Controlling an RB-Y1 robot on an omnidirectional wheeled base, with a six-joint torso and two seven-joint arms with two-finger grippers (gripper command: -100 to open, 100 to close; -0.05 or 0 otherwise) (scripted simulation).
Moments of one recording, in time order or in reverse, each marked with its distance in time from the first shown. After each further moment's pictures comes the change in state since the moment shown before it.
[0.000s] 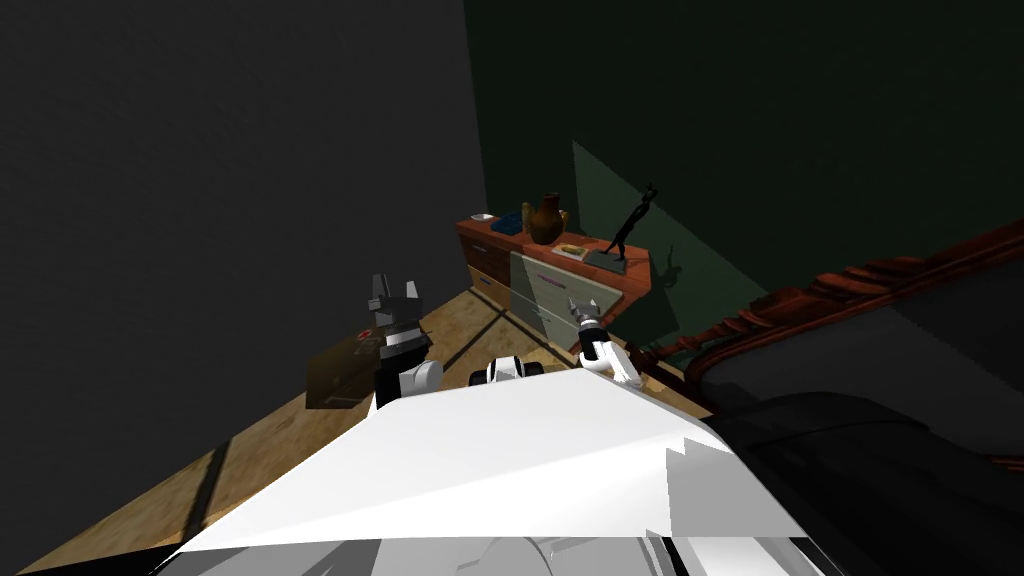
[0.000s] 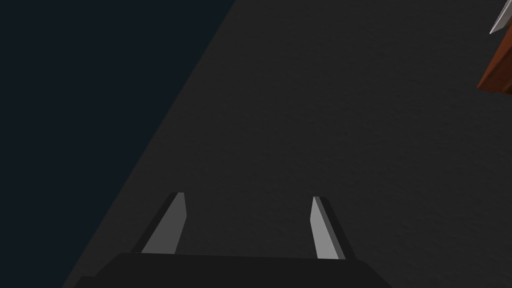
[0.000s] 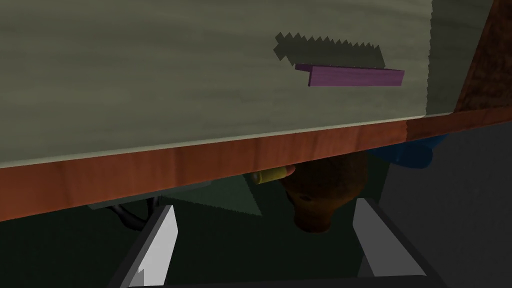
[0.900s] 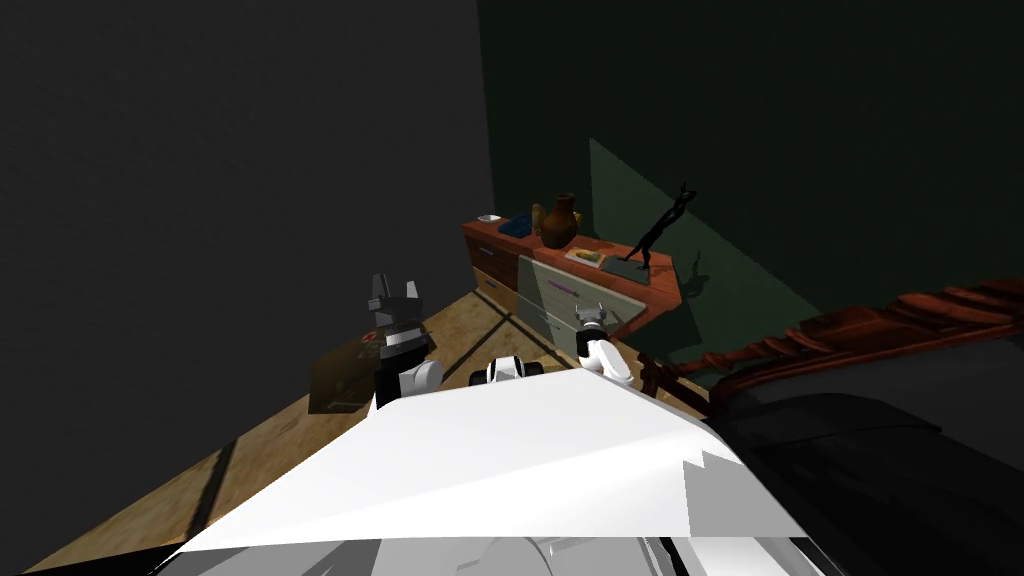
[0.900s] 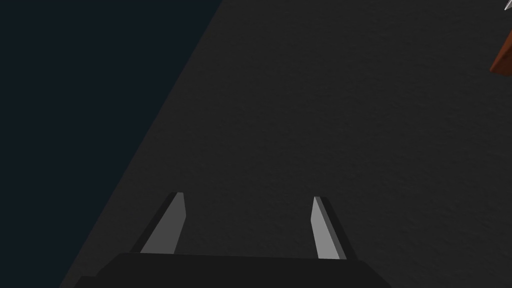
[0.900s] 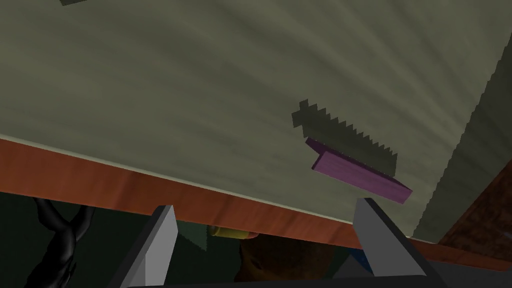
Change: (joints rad) left arm 0.000 0.000 0.000 0.000 0.000 0.000 0.000; right arm -0.053 0.017 -0.020 0.126 0.255 0.152 0.177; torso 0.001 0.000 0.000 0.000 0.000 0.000
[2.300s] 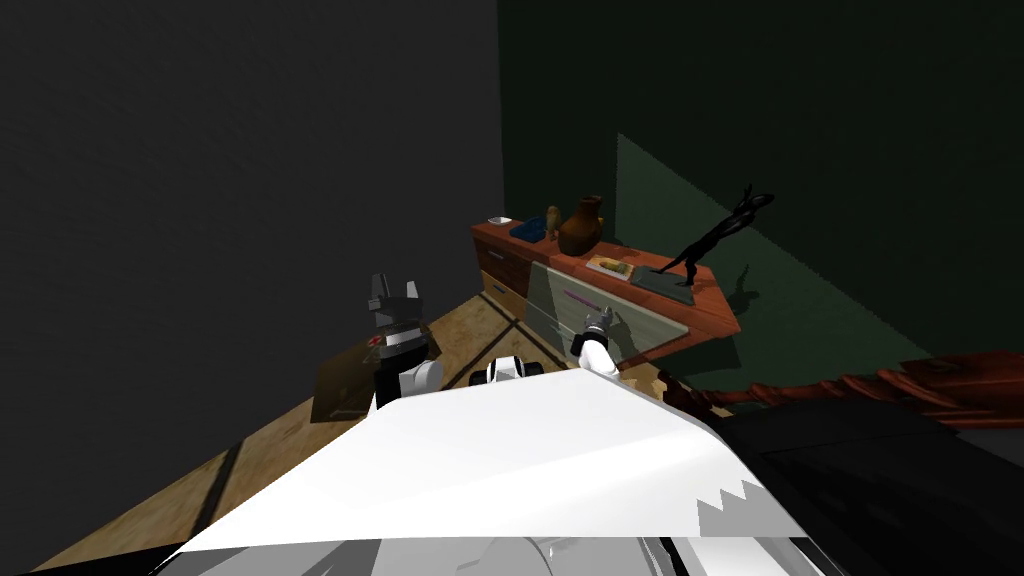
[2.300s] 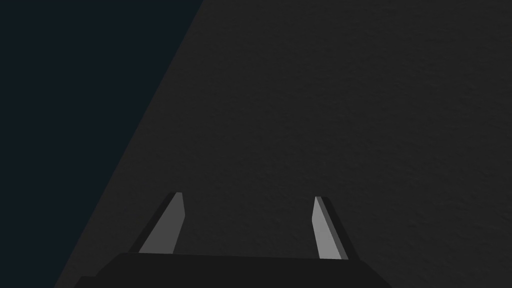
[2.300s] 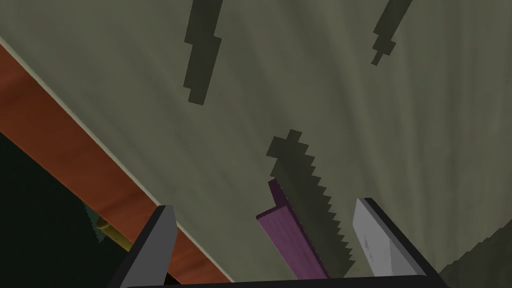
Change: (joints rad) left arm 0.000 0.000 0.000 0.000 0.000 0.000 0.000; right arm -0.066 0.036 -0.026 0.174 0.337 0.216 0.253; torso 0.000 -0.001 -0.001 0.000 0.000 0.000
